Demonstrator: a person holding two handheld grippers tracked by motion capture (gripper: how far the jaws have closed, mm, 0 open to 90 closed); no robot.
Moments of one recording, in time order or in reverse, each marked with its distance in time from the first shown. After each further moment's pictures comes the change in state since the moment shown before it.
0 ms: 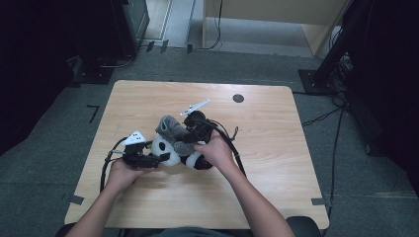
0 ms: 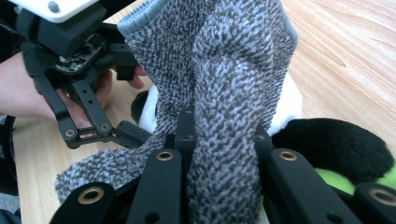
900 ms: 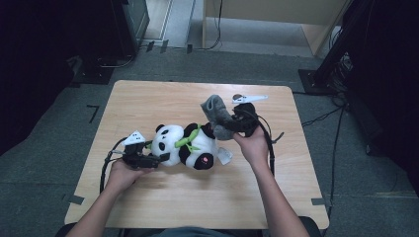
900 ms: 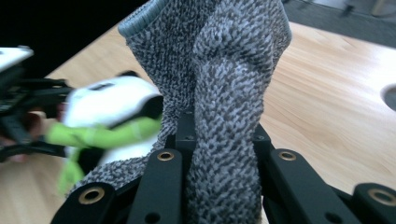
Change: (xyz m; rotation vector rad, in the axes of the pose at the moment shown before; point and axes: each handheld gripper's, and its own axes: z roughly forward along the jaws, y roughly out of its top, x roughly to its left) left arm 0.001 -0.002 0.001 -0.012 -0.006 -0.014; right arm -0.056 -0.047 -0.096 -0.238 -0.220 0.182
